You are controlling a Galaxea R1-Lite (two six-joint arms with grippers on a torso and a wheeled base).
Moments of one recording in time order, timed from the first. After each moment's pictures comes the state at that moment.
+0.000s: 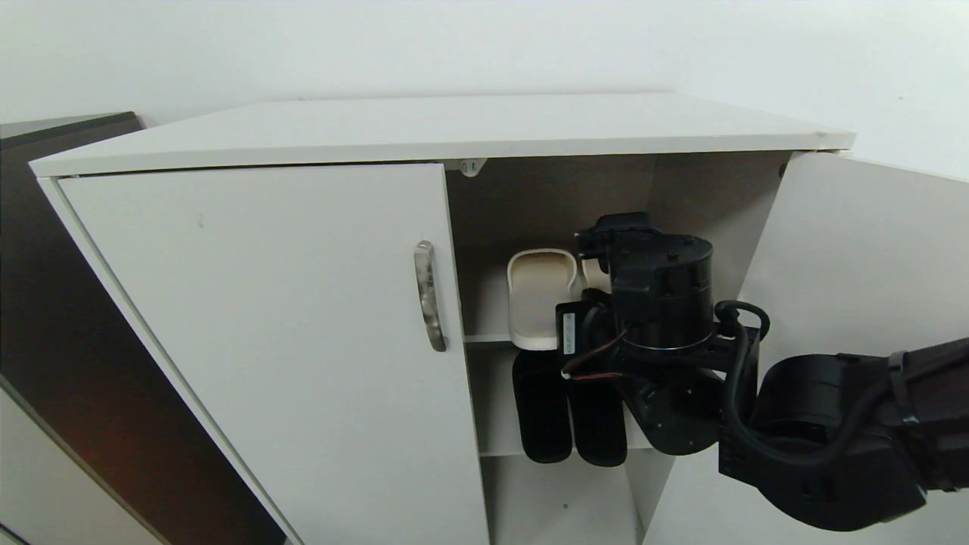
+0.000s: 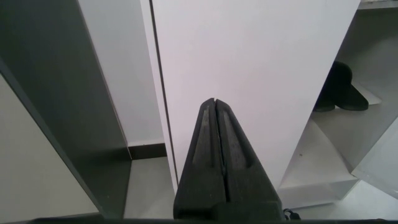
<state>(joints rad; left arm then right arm) 0.00 0.00 0.00 0.00 -0.04 0.01 0.91 1.86 -1.10 -0.58 -0.77 0.13</state>
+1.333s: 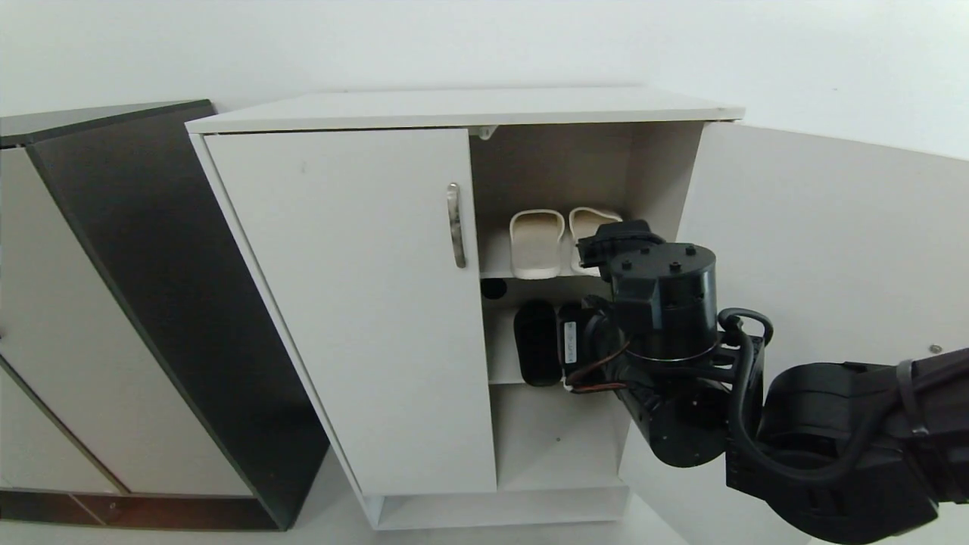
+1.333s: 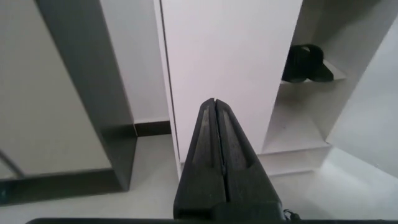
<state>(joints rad) 0.00 0.00 0.00 0.00 -0.04 0.01 0.91 1.85 -1.07 -0.58 -0.77 0.13</state>
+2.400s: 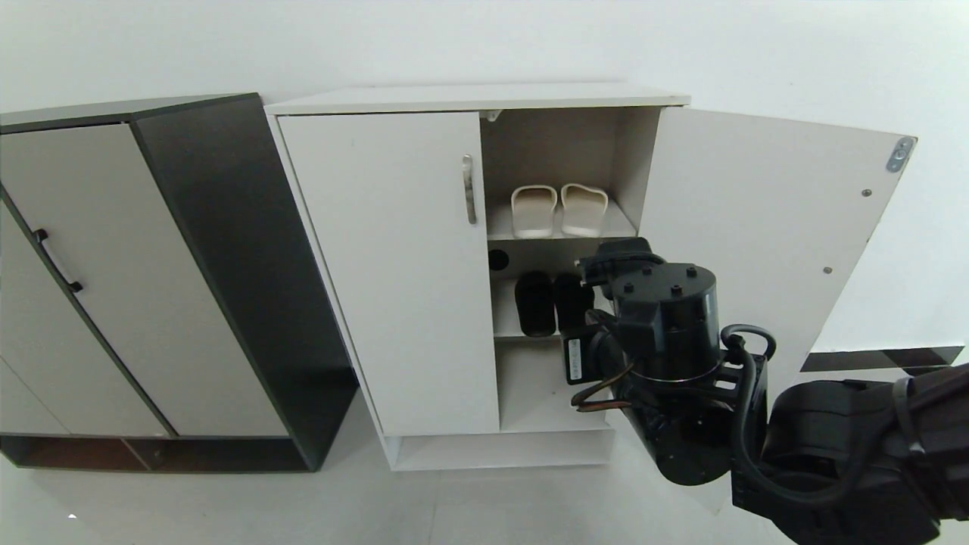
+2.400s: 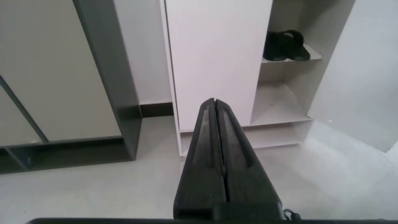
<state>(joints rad) 0.00 0.00 0.00 0.00 -0.04 0.02 0.91 1.85 -1.01 -0.61 -0.77 0.12</state>
